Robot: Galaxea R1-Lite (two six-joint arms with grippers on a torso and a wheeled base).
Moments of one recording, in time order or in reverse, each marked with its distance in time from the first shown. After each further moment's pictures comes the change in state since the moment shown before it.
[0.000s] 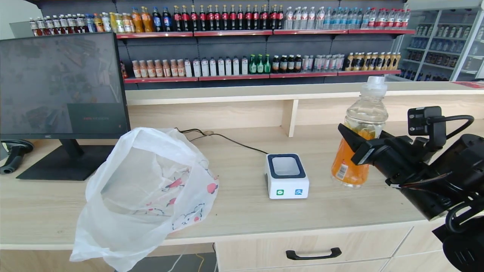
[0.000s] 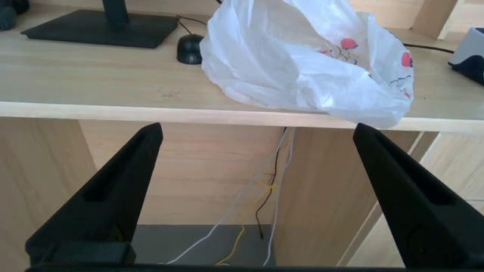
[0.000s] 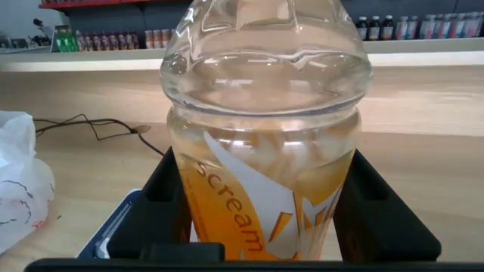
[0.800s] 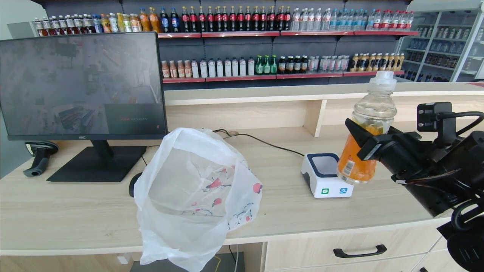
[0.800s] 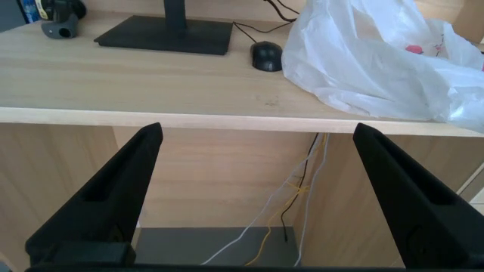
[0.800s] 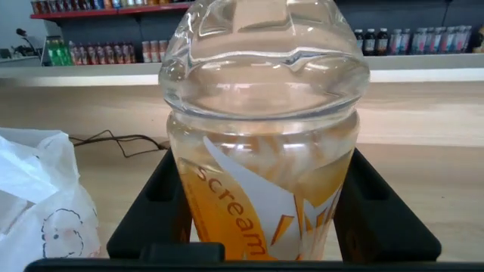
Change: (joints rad) left arm -0.001 0.000 0.000 0.000 0.000 0.001; right arm -0.005 -0.013 -0.013 -0.001 -0.003 -0.010
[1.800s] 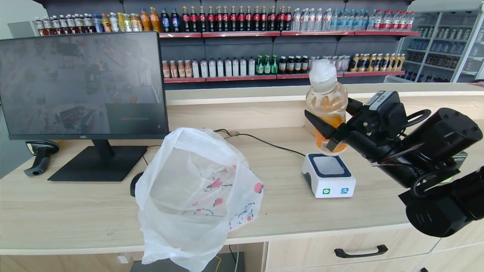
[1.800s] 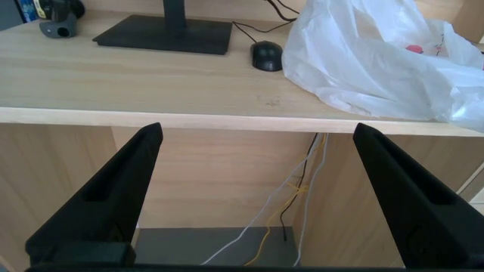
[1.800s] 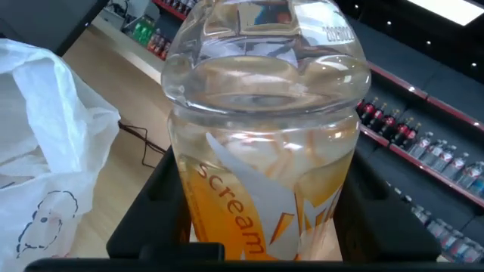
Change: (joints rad) left arm 0.001 0.000 0.000 0.000 0.000 0.000; right arm 0.032 0.126 -0.263 0.001 0.403 -0.496
